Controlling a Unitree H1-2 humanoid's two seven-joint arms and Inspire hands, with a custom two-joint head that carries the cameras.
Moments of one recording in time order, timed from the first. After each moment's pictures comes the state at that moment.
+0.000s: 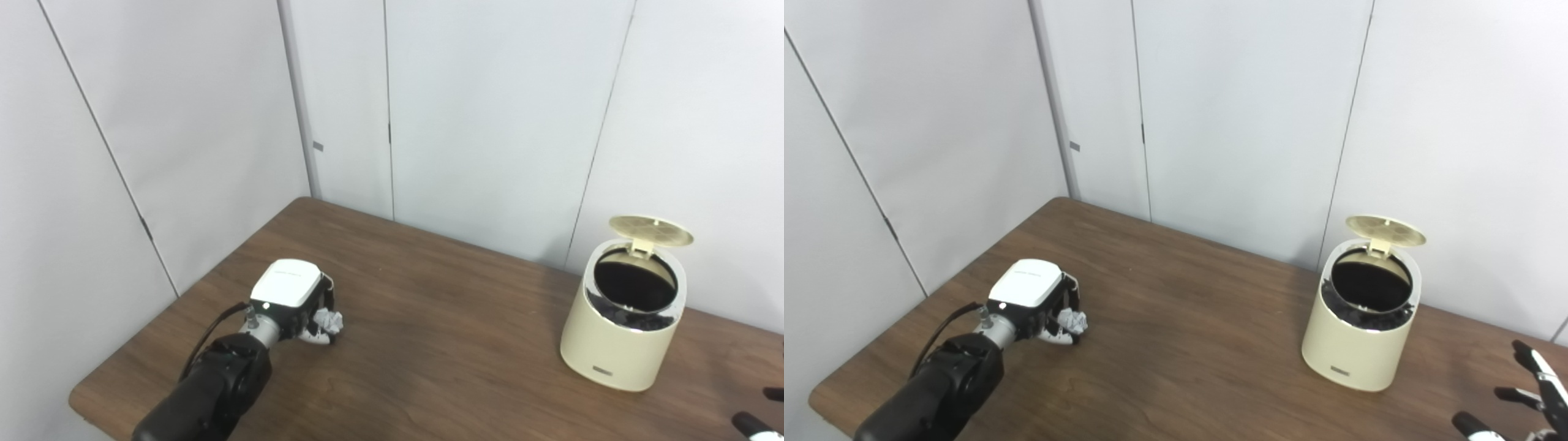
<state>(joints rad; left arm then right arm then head) -0.02 0.66 -0.01 -0.18 0.94 0.27 -0.16 -0.19 -0.30 0.03 -0.16 -0.38 0.11 0.11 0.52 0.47</state>
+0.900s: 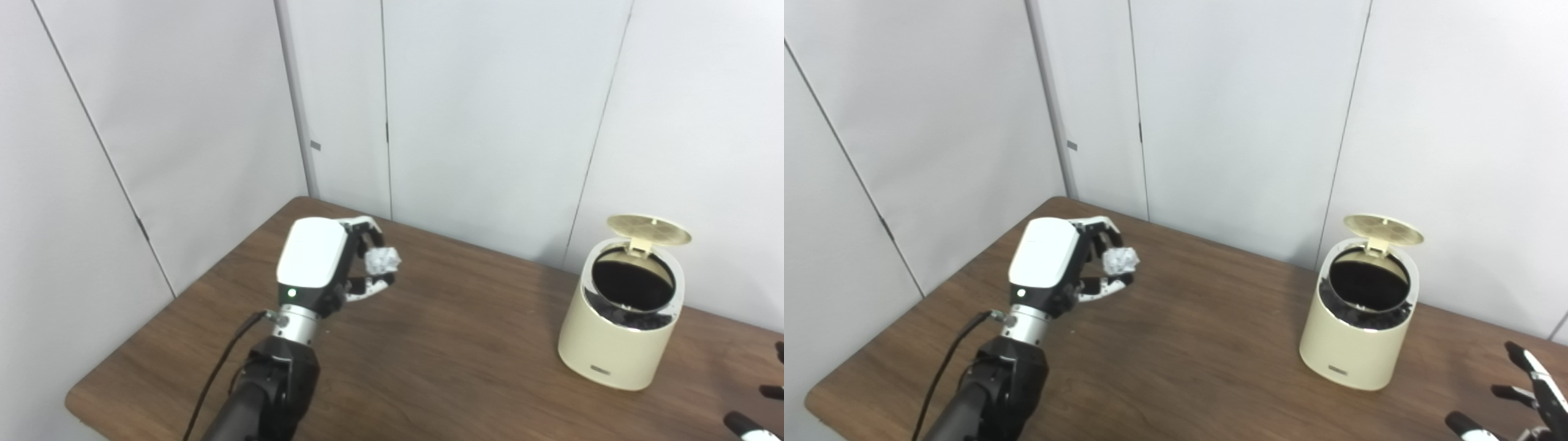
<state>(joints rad) -0.10 0.39 0.07 -0.32 0.97 0.14 0.19 -0.20 -0.30 0.04 -0.14 -0.39 0.11 0.11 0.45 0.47</state>
